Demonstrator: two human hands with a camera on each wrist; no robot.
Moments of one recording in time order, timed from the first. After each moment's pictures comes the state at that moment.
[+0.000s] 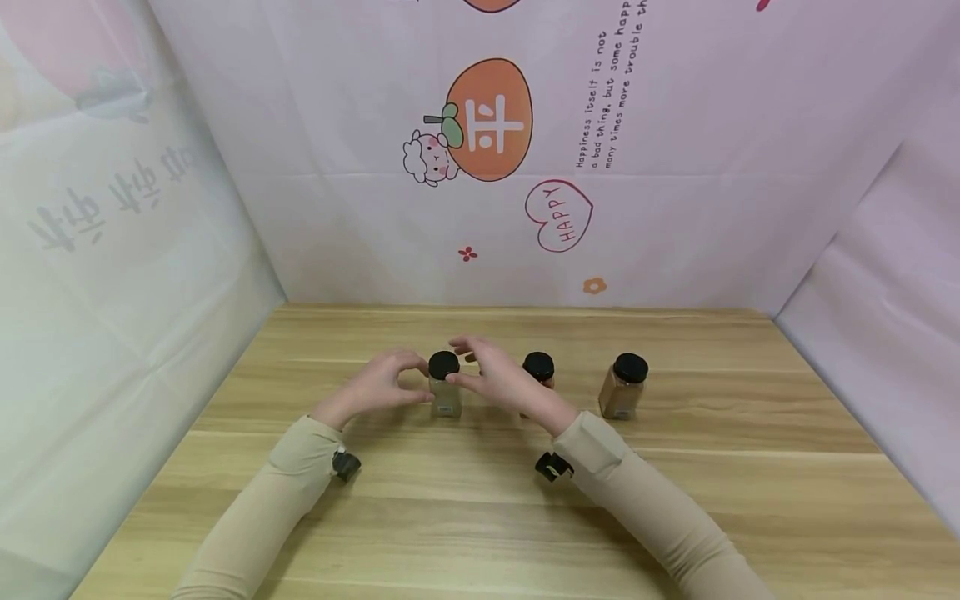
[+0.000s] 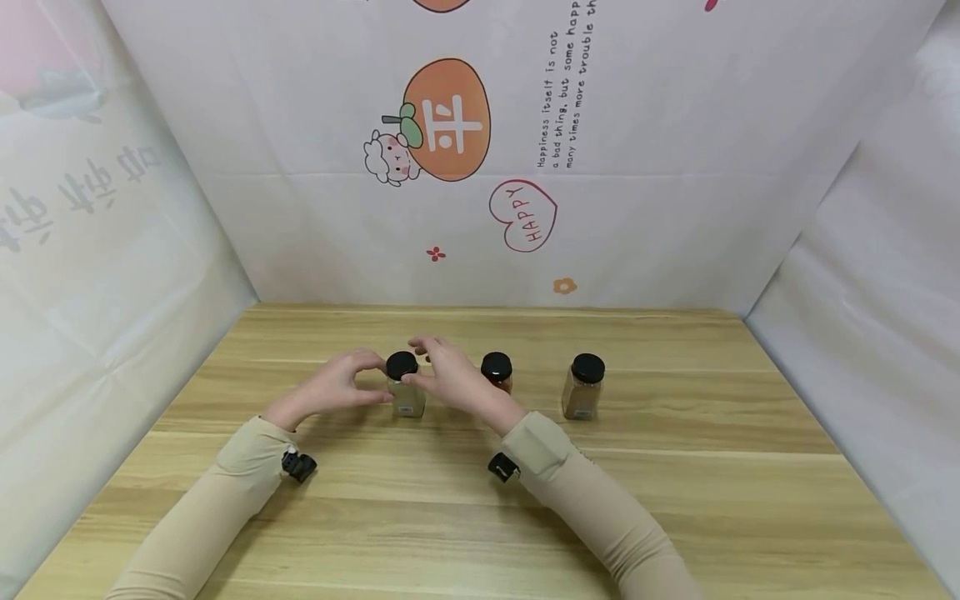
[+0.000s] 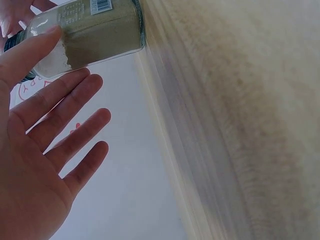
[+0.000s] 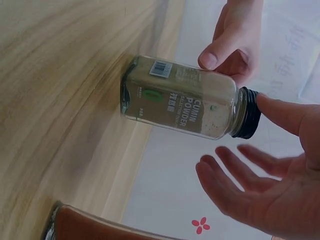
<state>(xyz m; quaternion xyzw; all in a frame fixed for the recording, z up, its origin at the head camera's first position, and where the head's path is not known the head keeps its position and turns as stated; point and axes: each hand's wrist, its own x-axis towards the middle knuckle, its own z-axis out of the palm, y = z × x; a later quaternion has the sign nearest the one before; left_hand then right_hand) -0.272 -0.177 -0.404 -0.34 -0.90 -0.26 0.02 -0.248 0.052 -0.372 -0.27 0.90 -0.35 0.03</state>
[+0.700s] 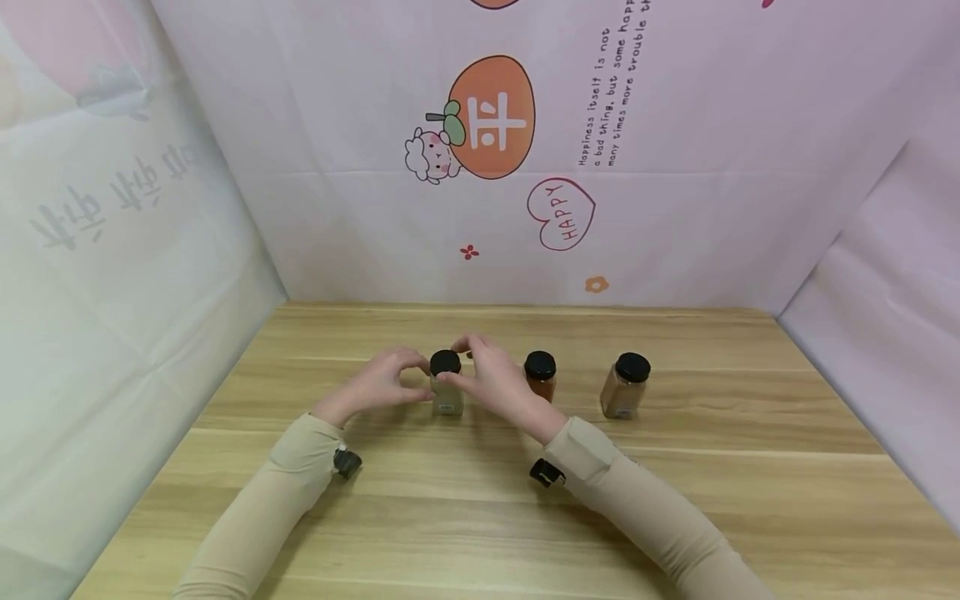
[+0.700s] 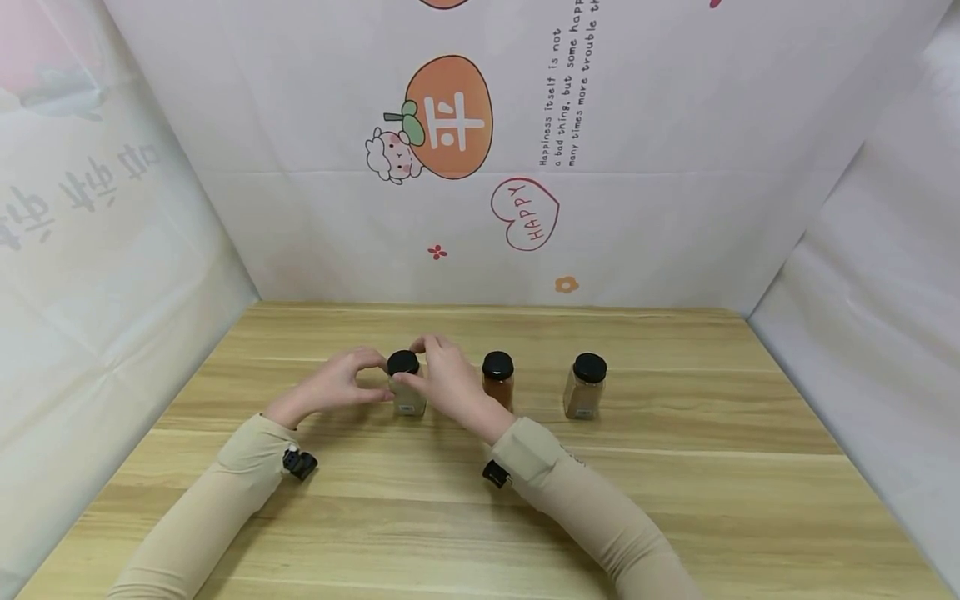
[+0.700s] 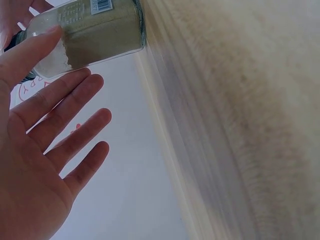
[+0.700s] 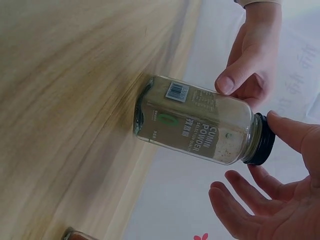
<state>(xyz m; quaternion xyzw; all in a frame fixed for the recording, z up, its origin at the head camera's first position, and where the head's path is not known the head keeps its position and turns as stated) -0.275 -0.178 -0.407 -0.34 -0.91 -0.25 0.01 -0.239 0.040 -0.380 -0.22 0.92 -0.33 -0.05</state>
